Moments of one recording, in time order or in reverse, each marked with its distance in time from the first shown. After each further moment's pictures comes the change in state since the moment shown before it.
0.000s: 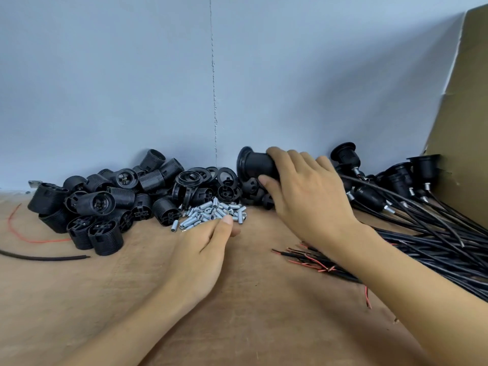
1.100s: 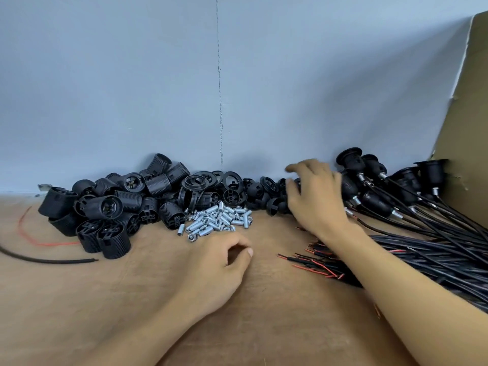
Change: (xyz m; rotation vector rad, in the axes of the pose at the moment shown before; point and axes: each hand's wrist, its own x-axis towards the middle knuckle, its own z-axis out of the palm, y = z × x) left_hand -0.005 0.008 0.001 0.258 -0.109 0.141; right_hand 0.003 0.027 0.052 0.264 -0.087 0.346
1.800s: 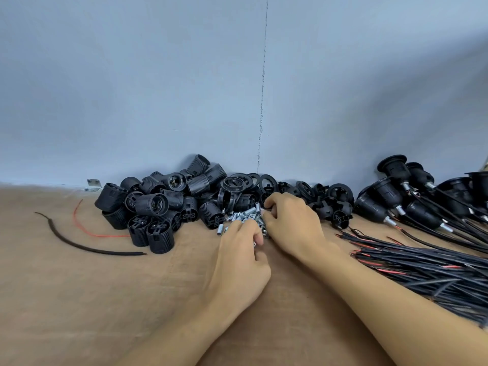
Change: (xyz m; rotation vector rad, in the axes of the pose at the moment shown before) left_hand 0.002 -0.020 -0.009 0.084 0.164 -0.072; right_hand -0.017 -0.082 0.055 0.112 -0.336 0.055
